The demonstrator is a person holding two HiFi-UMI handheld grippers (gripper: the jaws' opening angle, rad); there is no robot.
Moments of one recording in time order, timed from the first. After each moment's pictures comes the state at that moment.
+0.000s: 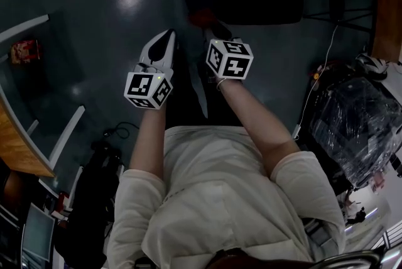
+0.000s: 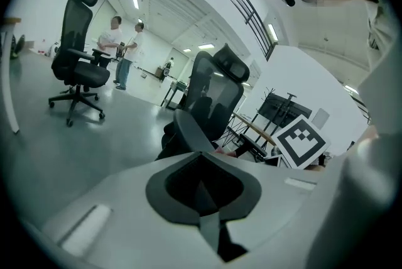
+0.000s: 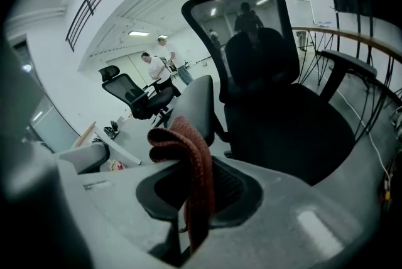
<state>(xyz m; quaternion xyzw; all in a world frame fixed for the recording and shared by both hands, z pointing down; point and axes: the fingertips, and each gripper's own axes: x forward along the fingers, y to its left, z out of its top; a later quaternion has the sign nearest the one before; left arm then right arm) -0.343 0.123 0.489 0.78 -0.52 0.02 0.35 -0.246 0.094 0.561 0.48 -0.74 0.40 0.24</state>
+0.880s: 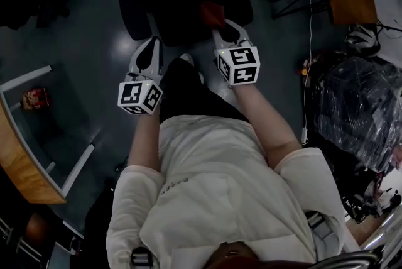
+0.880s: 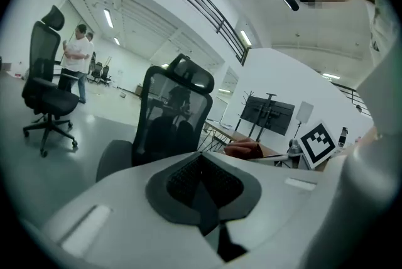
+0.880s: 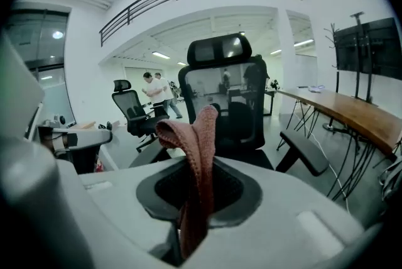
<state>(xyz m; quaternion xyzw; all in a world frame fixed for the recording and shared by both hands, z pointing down) -0.205 0.087 0.383 0.83 -0.50 0.00 0.25 -0.042 0.056 0.422 0.52 -0.80 0.21 0.20</state>
